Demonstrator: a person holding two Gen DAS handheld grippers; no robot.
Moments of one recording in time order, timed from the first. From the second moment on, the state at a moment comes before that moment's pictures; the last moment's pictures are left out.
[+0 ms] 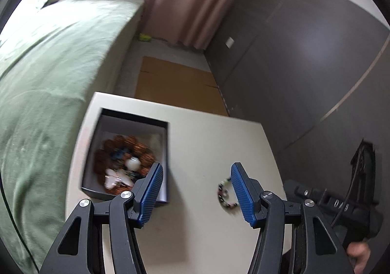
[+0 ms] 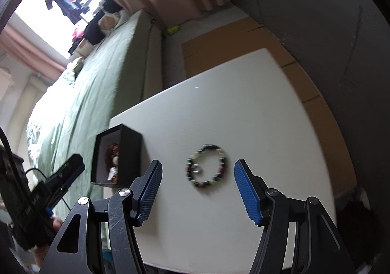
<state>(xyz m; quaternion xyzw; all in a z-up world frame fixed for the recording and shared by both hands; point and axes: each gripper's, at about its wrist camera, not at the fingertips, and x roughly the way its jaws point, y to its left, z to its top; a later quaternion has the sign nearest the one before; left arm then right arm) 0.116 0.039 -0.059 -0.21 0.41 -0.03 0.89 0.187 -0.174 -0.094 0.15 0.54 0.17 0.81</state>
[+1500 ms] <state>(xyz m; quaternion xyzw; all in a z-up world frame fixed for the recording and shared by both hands) 0.163 -0.061 -0.153 -0.08 0.50 -0.04 0.86 0.196 -0.249 -0.096 0.17 0.54 0.10 0.82</state>
